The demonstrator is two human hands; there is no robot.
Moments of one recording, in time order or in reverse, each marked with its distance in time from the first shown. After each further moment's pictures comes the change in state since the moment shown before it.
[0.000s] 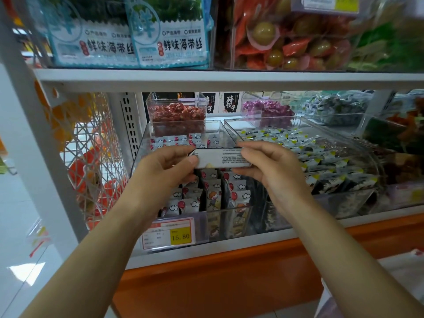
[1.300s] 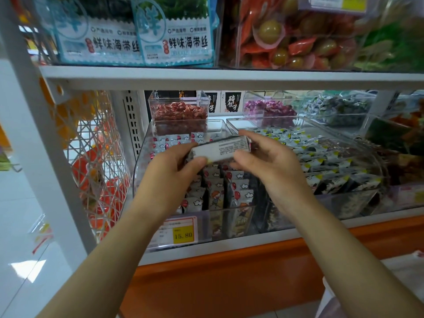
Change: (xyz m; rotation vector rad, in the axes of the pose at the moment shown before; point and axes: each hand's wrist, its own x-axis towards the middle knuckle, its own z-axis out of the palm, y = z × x) left_hand -0.004 0.005 0.009 0.416 0.045 0.237; right_hand -0.002 0.000 0.001 -0.152 -0.124 -0.084
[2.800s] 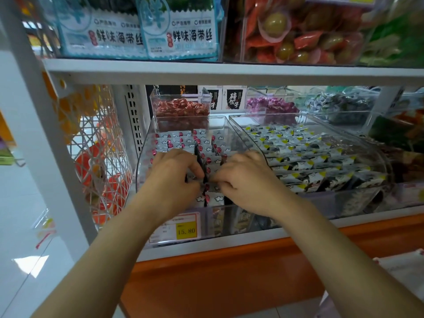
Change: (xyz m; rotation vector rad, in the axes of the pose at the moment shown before) left_hand 0.007 -0.021 -0.002 0.463 -0.124 0.091; right_hand 0.008 0.005 0.024 -1.204 -0.433 -0.326
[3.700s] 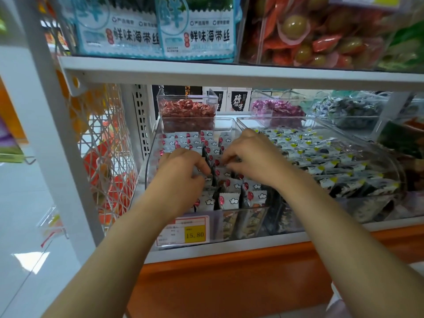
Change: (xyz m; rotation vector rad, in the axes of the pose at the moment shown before) left_hand 0.004 -0.003 -0.001 -0.106 0.012 -0.108; right_hand 0.043 0.025 -0.007 0.018 0.001 0.093
